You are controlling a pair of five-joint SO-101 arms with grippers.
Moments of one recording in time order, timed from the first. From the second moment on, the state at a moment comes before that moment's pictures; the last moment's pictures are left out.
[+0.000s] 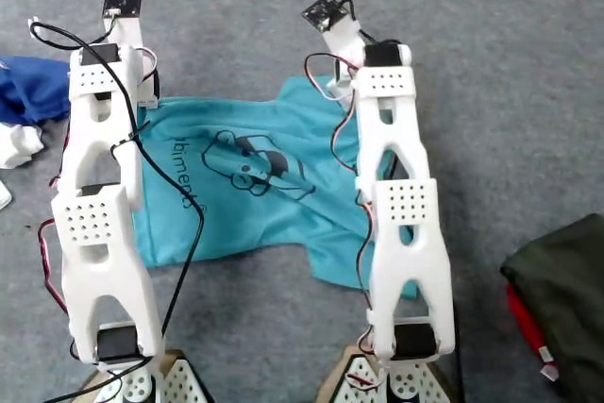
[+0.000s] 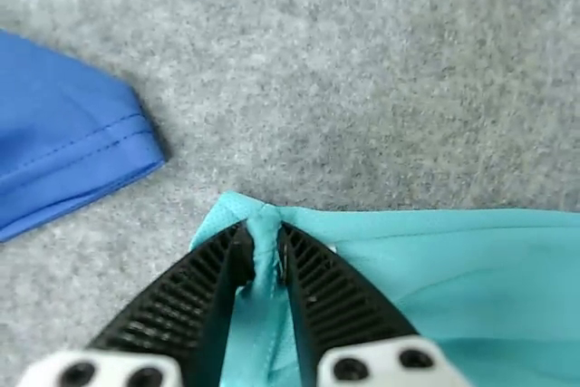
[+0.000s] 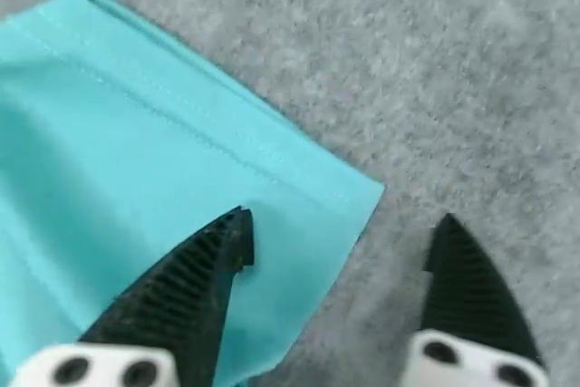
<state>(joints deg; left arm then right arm) -11.7 47.3 -42.0 68.3 -15.3 -6.9 70.5 -71.8 75.2 25.1</state>
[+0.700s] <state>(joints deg) -11.7 49.3 -42.1 68.3 -15.3 -5.6 71.9 -71.8 73.0 33.8</state>
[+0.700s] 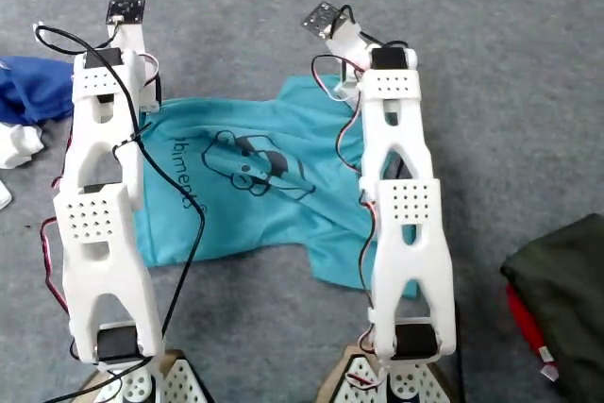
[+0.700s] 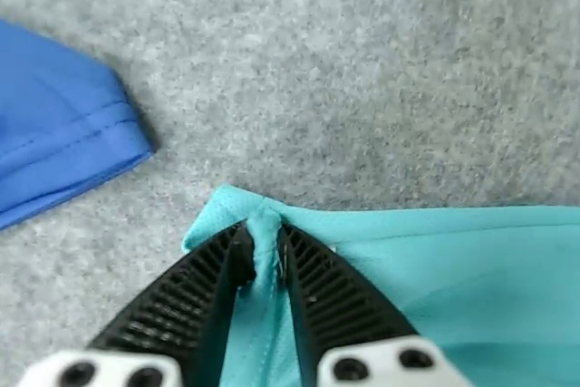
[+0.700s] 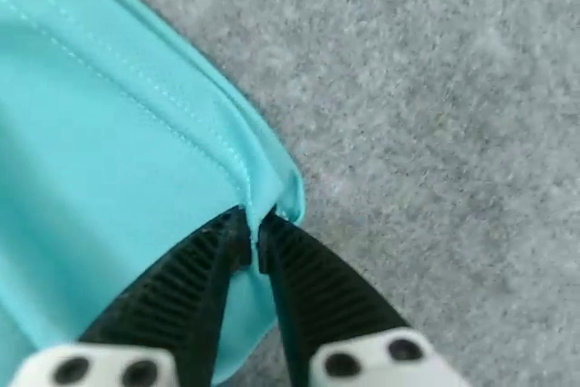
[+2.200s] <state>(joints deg) -7.7 43.0 -81.0 88.8 -13.7 -1.8 46.5 -92.8 68.2 43.0</state>
